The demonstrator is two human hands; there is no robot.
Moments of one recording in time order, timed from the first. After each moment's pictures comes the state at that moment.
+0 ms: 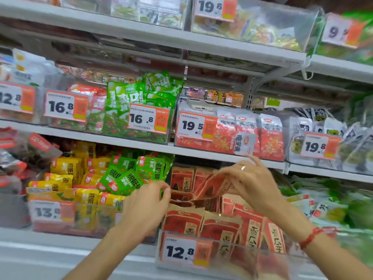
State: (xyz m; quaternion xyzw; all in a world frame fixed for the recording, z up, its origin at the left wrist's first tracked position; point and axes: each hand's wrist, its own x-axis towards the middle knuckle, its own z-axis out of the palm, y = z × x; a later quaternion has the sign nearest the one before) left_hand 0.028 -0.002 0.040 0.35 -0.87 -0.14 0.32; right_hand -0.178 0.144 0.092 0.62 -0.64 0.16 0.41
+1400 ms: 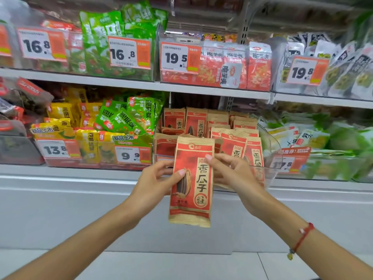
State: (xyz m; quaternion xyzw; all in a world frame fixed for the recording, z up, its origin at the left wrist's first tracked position) left_hand 0.062 0.094 -0.026 0.22 -0.69 -0.62 0.29; right_hand -0.075 0.220 0.000 0.37 -0.67 0.60 -0.23
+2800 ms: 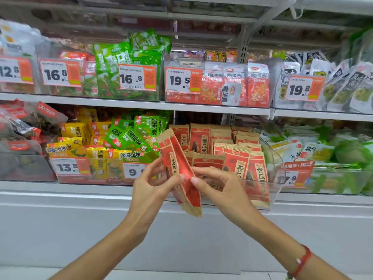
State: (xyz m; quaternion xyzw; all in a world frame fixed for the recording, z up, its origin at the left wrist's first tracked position) left_hand 0.075 0.103 -0.004 0.22 -0.63 -0.61 0.42; right_hand -0.043 0.220 0.014 0.52 -0.63 0.57 -0.13
